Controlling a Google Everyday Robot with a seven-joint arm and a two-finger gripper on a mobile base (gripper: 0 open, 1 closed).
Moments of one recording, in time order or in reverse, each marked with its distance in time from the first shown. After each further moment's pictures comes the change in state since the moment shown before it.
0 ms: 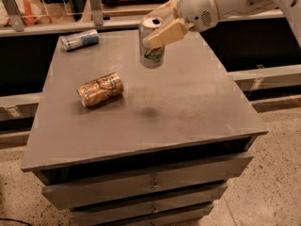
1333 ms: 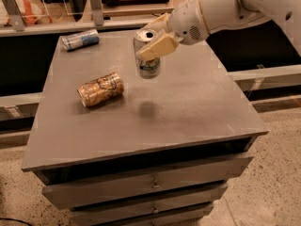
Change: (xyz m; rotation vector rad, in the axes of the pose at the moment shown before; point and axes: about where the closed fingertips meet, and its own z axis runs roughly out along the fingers) arm 0.020 0.008 0.021 0.082 0.072 0.041
